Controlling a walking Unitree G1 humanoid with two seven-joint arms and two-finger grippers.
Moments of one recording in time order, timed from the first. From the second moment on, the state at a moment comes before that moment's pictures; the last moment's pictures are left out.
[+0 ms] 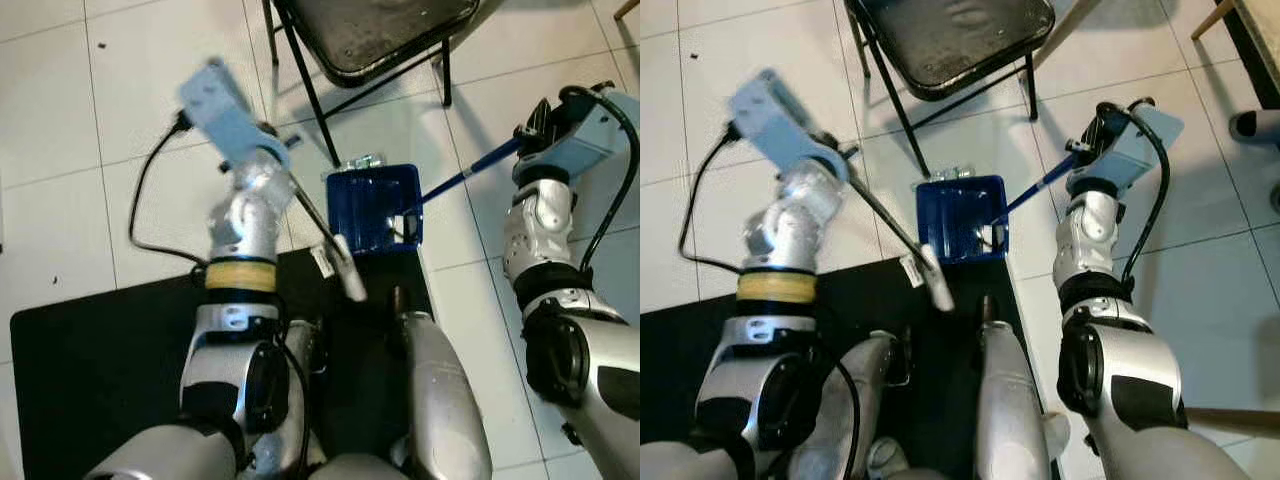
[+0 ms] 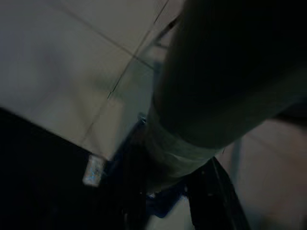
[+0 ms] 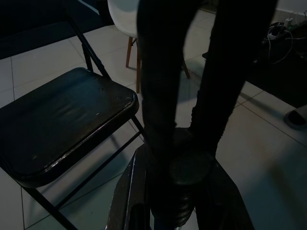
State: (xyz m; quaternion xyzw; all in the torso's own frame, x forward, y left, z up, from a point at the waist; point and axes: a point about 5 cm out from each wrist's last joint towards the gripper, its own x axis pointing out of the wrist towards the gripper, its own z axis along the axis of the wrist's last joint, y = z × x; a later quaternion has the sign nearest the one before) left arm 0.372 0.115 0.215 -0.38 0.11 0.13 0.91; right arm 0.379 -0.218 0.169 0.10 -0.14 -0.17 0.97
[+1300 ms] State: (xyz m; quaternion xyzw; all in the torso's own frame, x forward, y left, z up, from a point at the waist) left arm 0.360 0.247 0.209 -0.11 -0.03 0.07 0.99; right arm 0.378 -0.231 0.162 0.19 -0.13 -0.12 0.97
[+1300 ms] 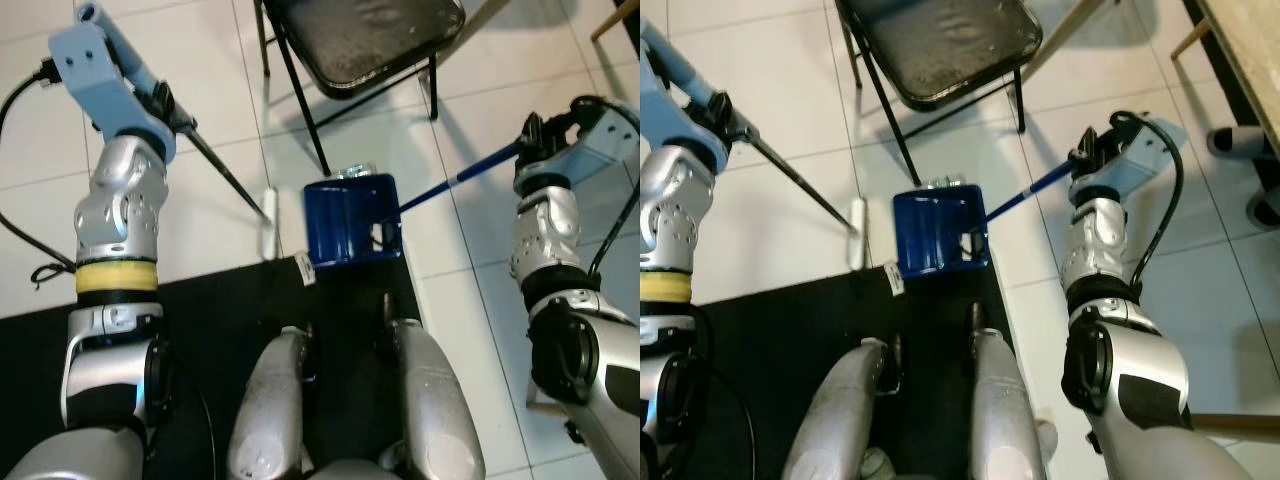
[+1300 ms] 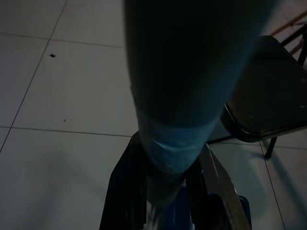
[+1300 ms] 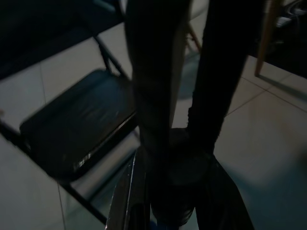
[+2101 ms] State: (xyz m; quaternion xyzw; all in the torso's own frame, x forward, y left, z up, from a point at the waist) left arm 0.352 0.260 0.190 0.03 0.00 0.04 1.00; right arm 0.373 -0.265 0.192 0.23 -0.21 -0.11 0.95
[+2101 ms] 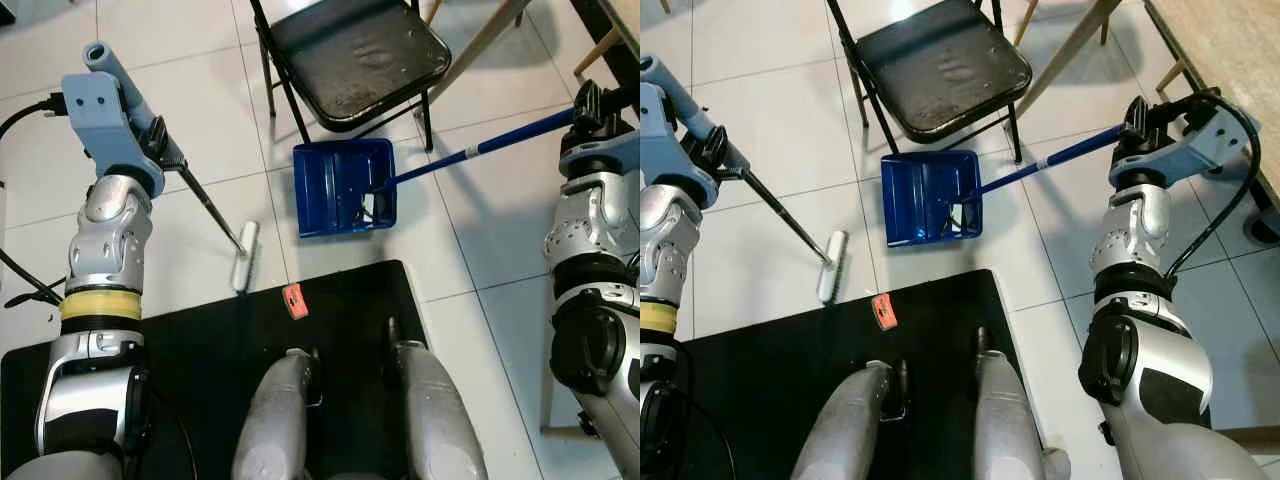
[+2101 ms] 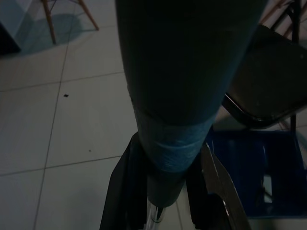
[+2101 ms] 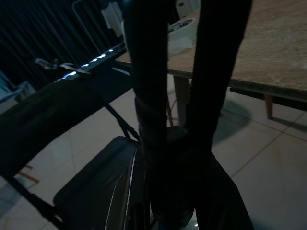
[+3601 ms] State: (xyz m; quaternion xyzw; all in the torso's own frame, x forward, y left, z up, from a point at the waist) left arm 0.302 0.274 0.089 0.22 0.30 0.05 0.93; right arm 0.374 -0.227 0.159 0.21 -0.14 -0.04 0.97
